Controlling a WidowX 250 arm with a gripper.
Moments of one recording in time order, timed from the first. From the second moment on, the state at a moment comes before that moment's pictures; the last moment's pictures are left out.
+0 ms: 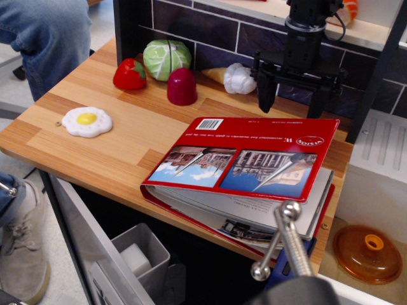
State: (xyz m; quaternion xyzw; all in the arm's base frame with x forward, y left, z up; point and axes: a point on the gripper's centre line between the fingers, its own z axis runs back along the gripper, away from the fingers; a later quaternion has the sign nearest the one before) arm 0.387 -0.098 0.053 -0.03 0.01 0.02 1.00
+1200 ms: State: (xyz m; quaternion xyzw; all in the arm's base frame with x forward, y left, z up) arm 0.332 -0.113 0.149 -0.13 -0.03 -0.02 0.99
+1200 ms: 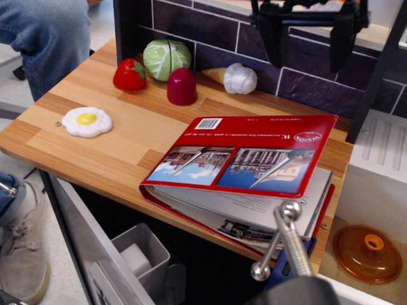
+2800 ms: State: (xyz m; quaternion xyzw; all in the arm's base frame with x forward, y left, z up) arm 0.325 -0.150 0.019 0.24 -0.05 -0.04 0.97
